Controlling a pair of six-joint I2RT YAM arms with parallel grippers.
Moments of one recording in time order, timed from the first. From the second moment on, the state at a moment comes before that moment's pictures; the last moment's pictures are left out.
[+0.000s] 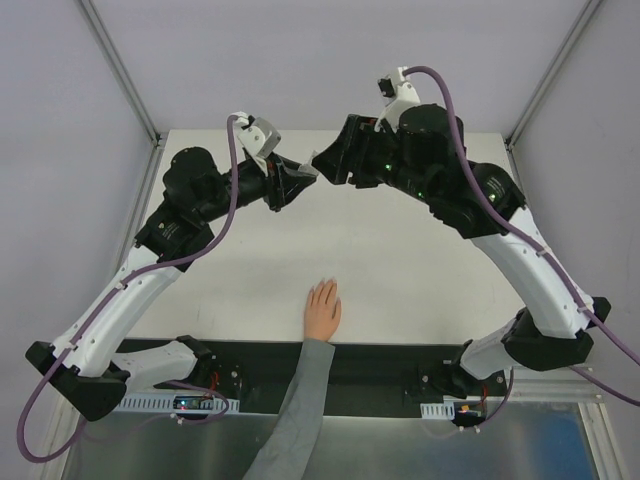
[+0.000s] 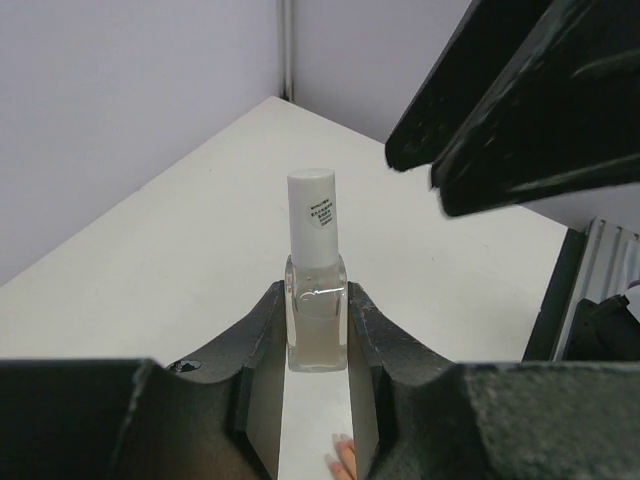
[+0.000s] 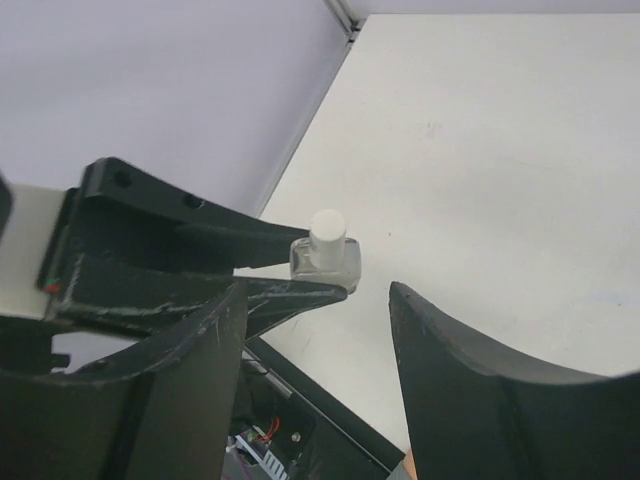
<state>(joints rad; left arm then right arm) -0.60 1.10 1.31 -0.21 0.42 -0.08 0.91 1.47 2.07 -0.85 0.13 0.59</state>
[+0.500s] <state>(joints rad) -0.62 1.10 1.31 -0.22 0.41 -0.06 0.92 1.56 2.11 -0.89 0.16 0.60</state>
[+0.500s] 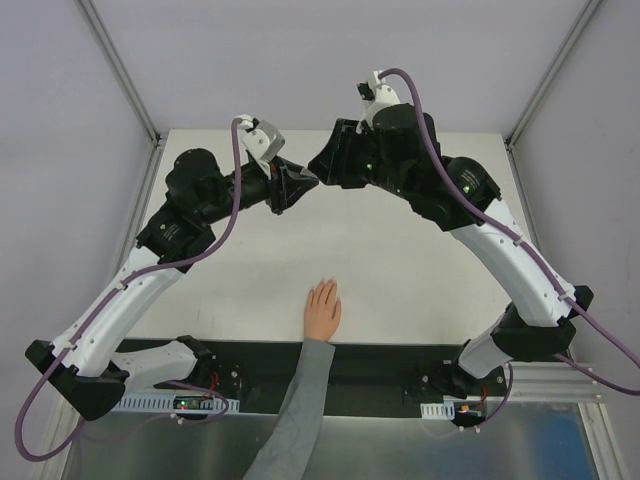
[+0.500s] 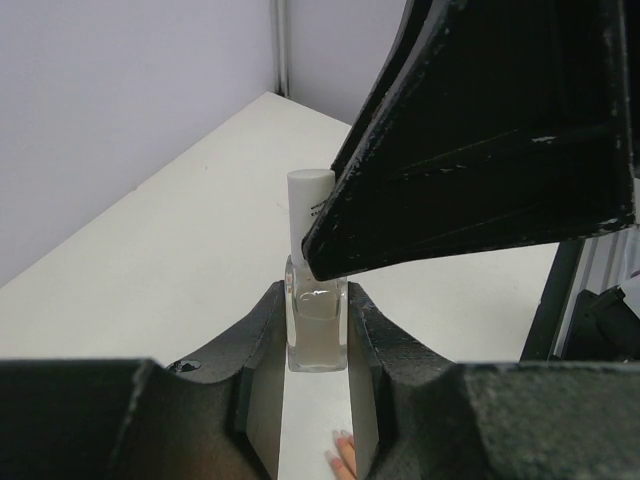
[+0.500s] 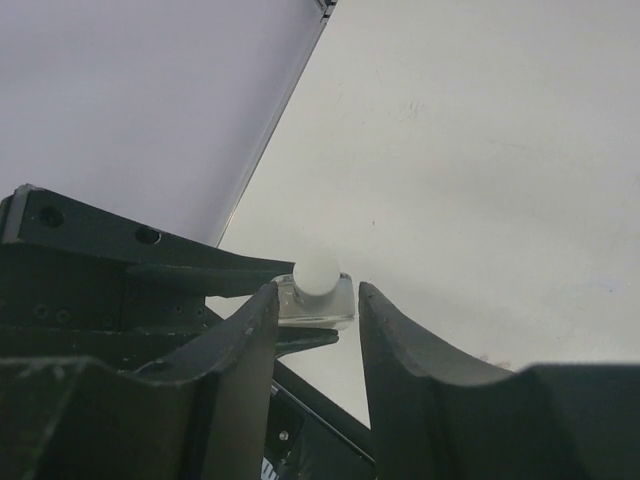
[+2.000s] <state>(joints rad) -0.48 1.06 1.18 0.04 0.83 -0.42 0.73 1.29 1.74 -0.66 -0.33 0.59</state>
